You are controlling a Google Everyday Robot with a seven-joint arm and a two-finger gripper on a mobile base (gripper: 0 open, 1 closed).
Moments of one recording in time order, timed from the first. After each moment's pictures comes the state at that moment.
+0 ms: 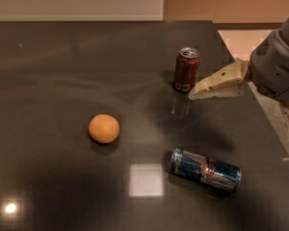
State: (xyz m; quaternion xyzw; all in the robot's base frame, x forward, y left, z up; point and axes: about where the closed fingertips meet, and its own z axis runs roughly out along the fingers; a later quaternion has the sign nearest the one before) arm 0.383 -0.171 0.947 -0.98 0.16 -0.02 0.12
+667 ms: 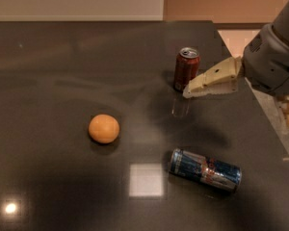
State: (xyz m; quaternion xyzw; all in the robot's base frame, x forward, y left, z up) arm 0.389 -0.161 0.952 -0.98 0.13 -0.03 0.12
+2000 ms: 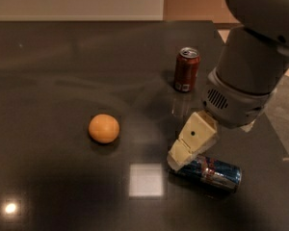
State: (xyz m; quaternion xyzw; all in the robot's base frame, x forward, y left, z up) arm 0.359 -0.125 0.899 -0.96 -0.26 0.01 0.05
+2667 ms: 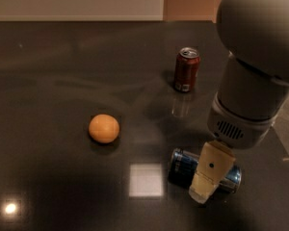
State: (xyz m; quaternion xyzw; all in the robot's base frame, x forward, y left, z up) arm 0.341 -0.143 0.878 -0.91 -0.42 0.01 0.00
